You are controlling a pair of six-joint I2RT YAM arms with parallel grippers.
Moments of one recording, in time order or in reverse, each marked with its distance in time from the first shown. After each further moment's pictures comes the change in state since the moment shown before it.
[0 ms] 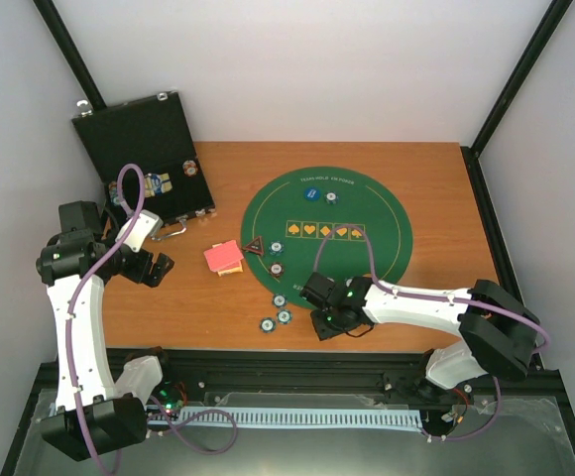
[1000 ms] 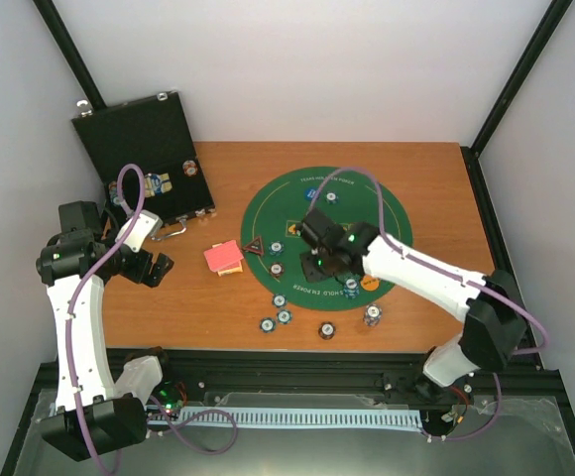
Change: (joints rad) left arm 0.000 0.000 0.000 0.000 -0.005 0.000; right arm -0.144 0.056 0.424 -0.202 0.073 -0.124
